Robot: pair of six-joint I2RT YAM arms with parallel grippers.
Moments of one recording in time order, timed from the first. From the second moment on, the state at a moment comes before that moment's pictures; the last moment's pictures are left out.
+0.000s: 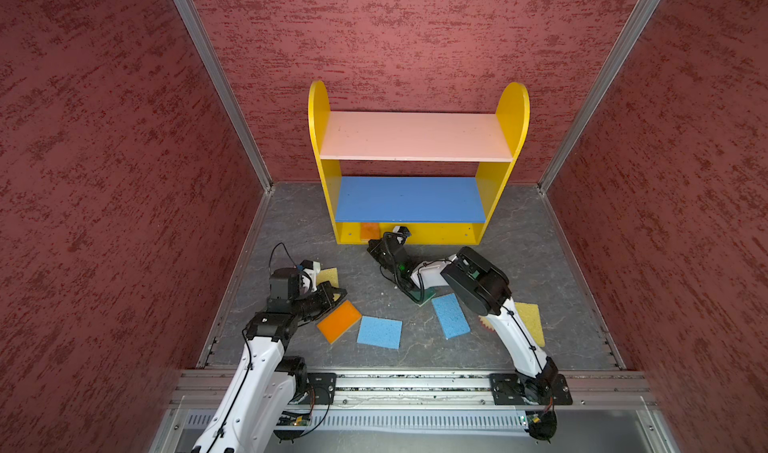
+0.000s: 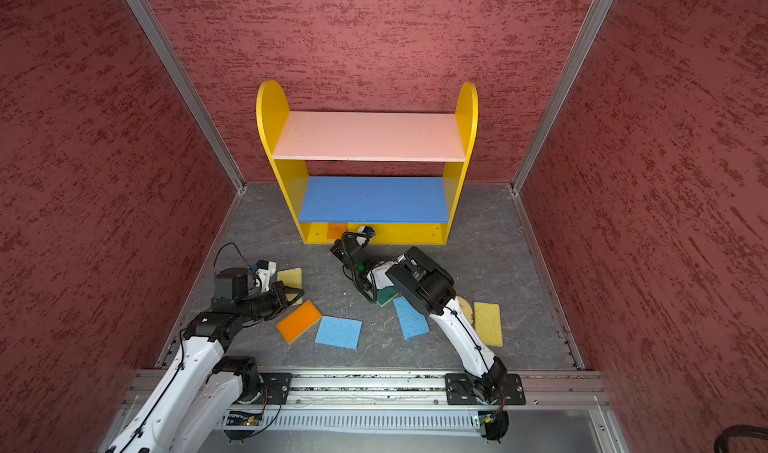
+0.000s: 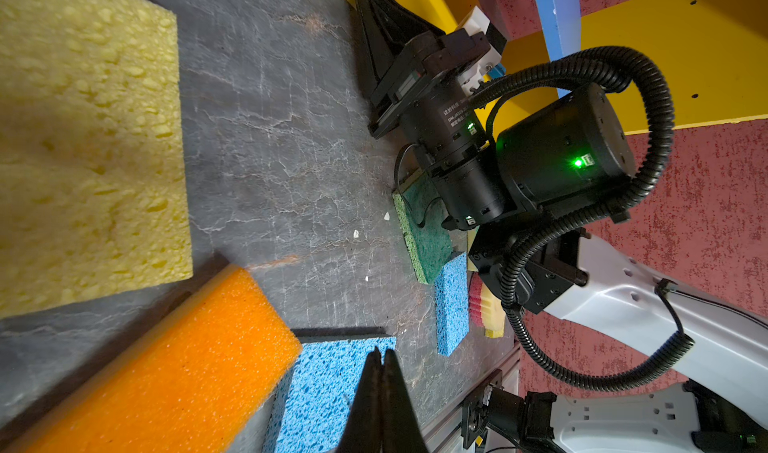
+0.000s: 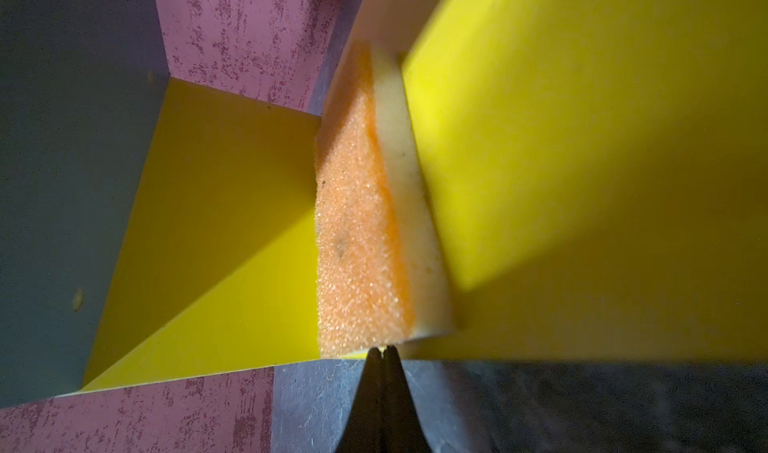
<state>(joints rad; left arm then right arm) -0.05 0.68 0.41 -0.50 0.65 -0.71 0.81 2.39 1.39 0.65 0.21 1.36</state>
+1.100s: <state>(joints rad) -0.05 0.68 0.49 -0.52 0.64 -0.72 0.82 2.28 1.24 0.62 0.14 1.30</state>
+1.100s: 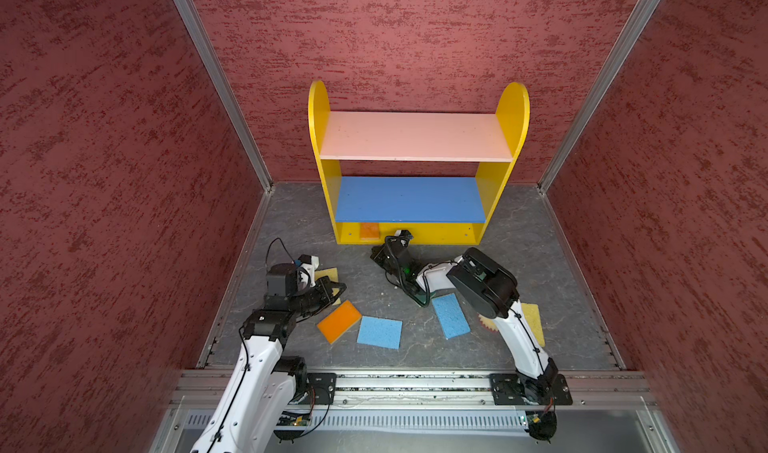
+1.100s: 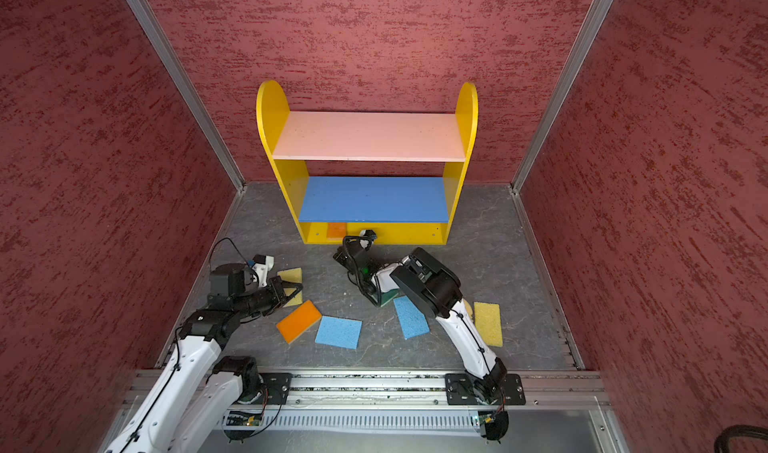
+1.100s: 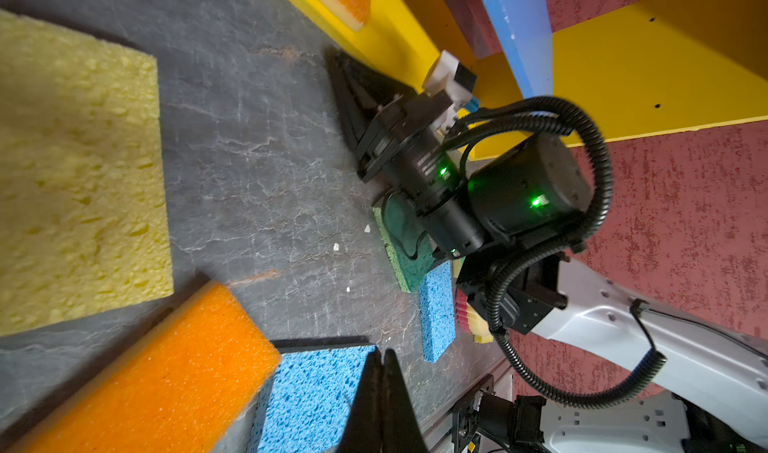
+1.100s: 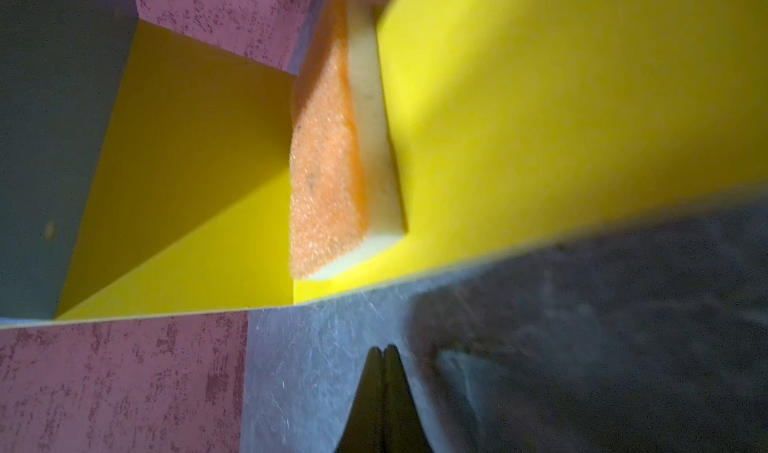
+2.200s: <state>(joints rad) 0.04 0.66 0.63 -0.61 0.53 -0.69 0.89 1.50 0.86 -0.25 0.24 0.62</state>
